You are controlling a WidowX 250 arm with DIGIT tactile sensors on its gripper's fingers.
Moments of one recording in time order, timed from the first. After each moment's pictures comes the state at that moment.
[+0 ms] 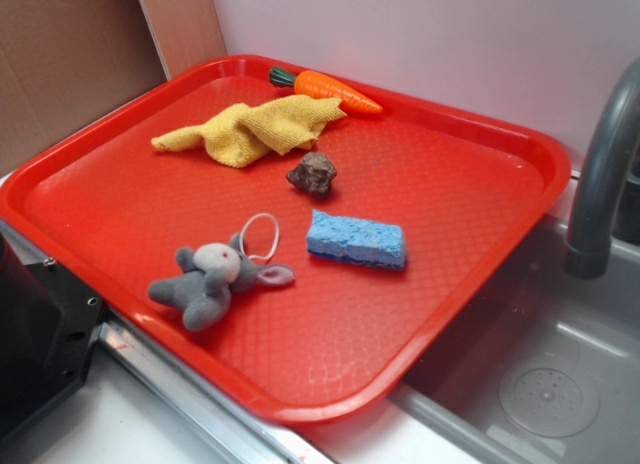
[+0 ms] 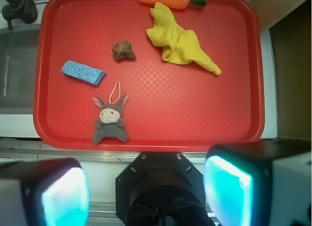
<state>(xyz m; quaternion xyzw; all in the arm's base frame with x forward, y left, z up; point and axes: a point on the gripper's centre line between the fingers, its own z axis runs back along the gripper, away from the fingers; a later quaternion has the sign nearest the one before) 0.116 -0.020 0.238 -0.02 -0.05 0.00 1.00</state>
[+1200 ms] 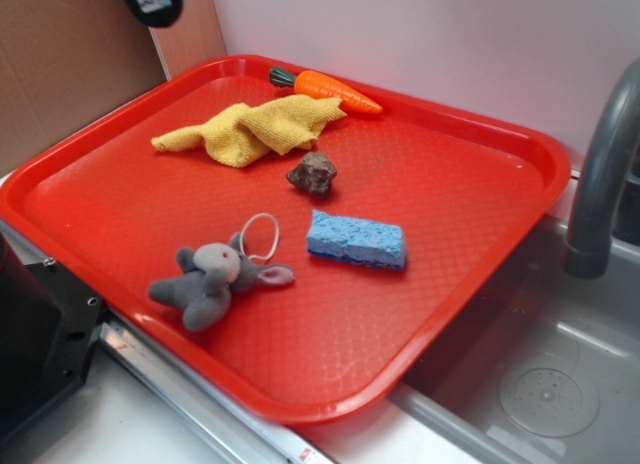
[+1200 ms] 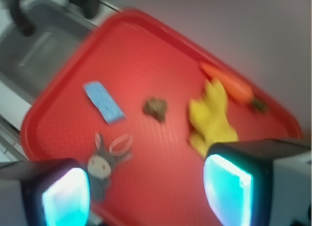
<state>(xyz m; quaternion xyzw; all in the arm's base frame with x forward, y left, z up) 0.200 -0.046 0.198 -0.03 -0.13 -0.34 0.93</state>
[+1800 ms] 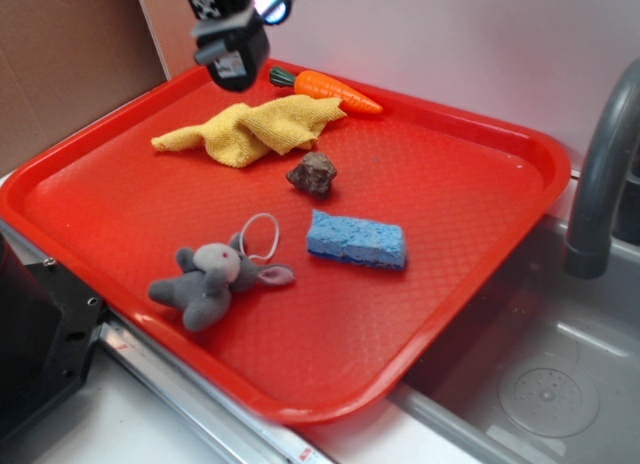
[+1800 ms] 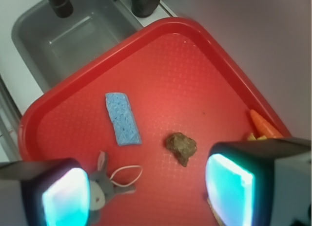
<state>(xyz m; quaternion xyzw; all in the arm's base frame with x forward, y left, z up) 0.222 -0.082 0.160 -0.04 -0.09 -0.44 0.89</state>
